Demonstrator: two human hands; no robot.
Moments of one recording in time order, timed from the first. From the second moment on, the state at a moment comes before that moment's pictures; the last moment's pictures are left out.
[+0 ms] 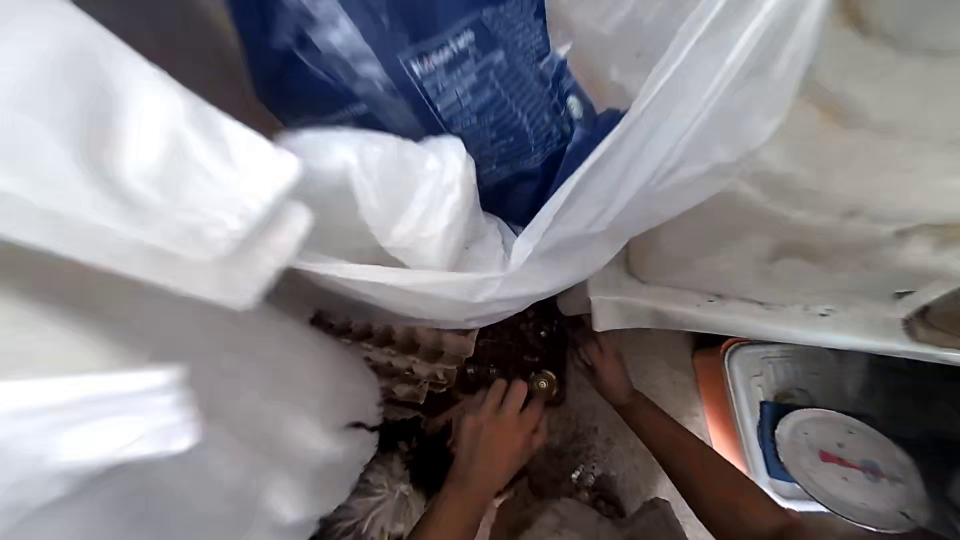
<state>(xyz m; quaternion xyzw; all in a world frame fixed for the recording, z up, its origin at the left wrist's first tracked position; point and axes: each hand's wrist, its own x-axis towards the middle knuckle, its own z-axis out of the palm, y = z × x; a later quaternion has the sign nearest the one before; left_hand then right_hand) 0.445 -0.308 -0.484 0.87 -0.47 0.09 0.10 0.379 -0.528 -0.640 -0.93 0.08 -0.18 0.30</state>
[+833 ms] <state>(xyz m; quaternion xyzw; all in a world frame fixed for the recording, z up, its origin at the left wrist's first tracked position) 0.310 -0.258 -0.459 0.87 -0.29 -0.38 0.08 0.256 -0.465 -0.493 -0.89 -0.05 0.20 0.42</state>
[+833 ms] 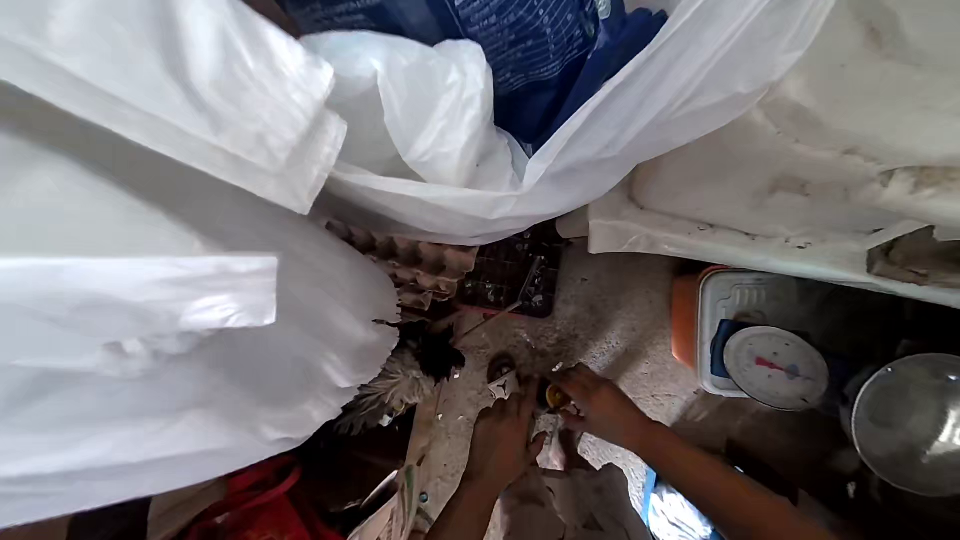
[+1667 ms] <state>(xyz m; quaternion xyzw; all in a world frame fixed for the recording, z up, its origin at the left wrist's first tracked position) 0.307 -0.151 -0.539 0.91 -0.35 -0.18 0.10 0.497 -0.463 -0.578 -0.82 0.12 0.50 0.23</state>
